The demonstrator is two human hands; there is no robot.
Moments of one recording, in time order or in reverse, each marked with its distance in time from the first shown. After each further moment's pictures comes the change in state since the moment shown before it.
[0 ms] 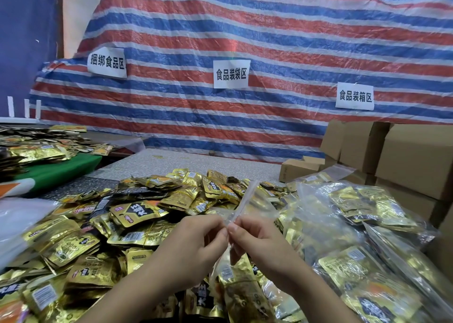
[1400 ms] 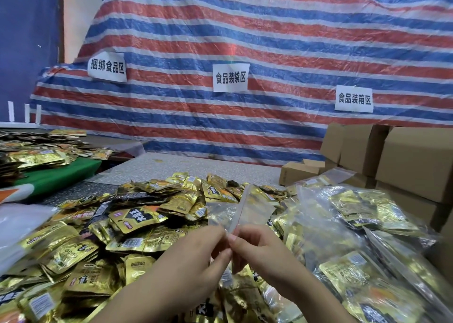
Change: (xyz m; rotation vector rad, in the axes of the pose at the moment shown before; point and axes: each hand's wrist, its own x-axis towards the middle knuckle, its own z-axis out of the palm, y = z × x) left_hand -0.008 0.008 -0.001 0.247 -0.132 0.014; right_hand 0.004 0.009 -0.003 -0.009 -0.035 0.074
